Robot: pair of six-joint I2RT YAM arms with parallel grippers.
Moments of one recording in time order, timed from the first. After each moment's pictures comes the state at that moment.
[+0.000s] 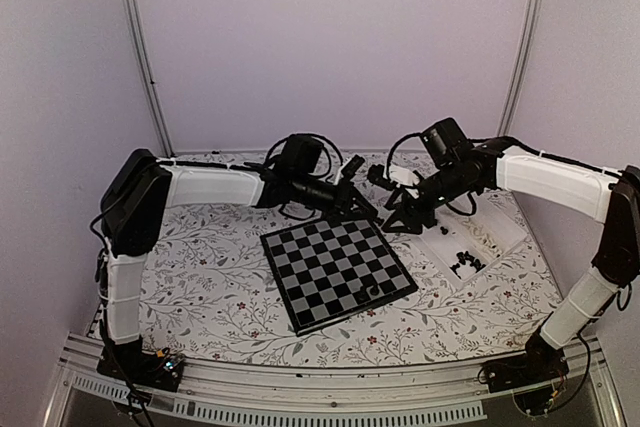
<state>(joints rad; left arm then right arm) -0.77 2.13 1.55 0.08 0.83 -0.72 0.61 1.61 1.29 -0.63 -0.41 -0.62</state>
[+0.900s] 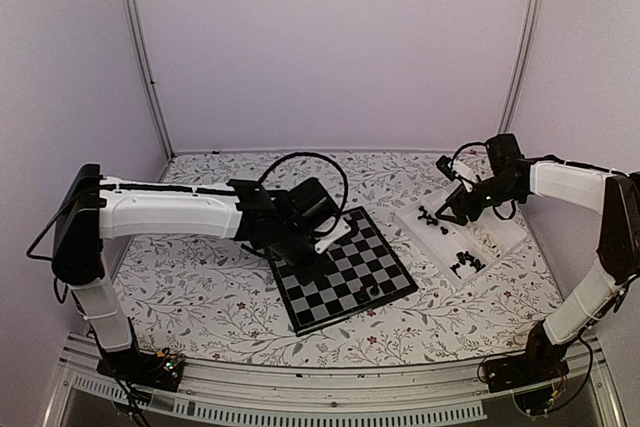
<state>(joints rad) -1.06 1.81 1.36 -0.66 -0.04 -0.04 0.17 1.57 1.05 -0.45 -0.51 -0.54</state>
